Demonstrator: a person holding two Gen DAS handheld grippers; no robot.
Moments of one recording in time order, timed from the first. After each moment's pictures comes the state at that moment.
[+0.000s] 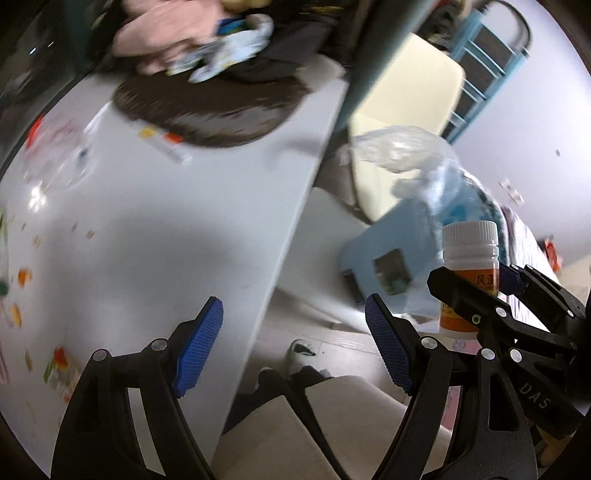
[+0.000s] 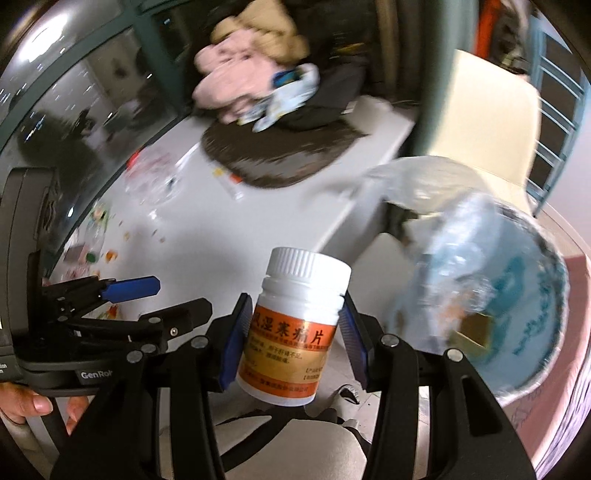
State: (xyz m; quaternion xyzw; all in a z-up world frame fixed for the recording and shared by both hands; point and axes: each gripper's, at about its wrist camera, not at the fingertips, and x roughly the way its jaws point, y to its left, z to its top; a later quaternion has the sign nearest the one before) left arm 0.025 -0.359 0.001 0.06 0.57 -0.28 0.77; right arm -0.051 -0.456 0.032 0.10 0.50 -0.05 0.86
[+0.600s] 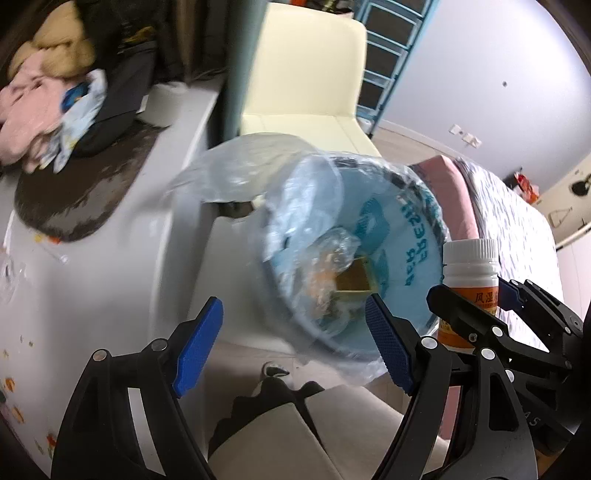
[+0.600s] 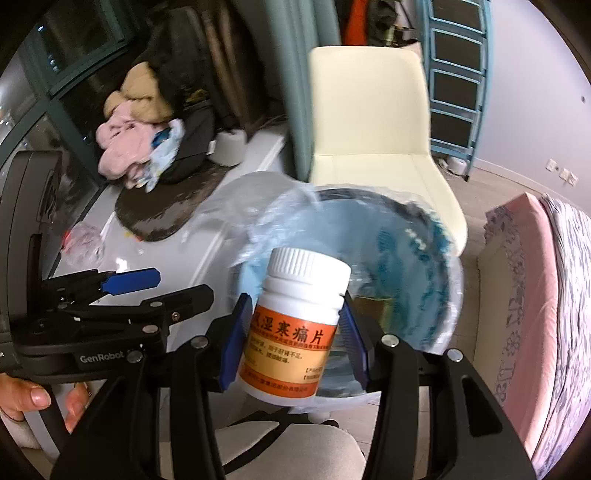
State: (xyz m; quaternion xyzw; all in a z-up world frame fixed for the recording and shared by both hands) left arm -0.004 -0.545 0.012 0.14 0.53 -0.39 0.74; right arm -0.124 -0.606 0.049 0.17 0.45 -0.19 0.86
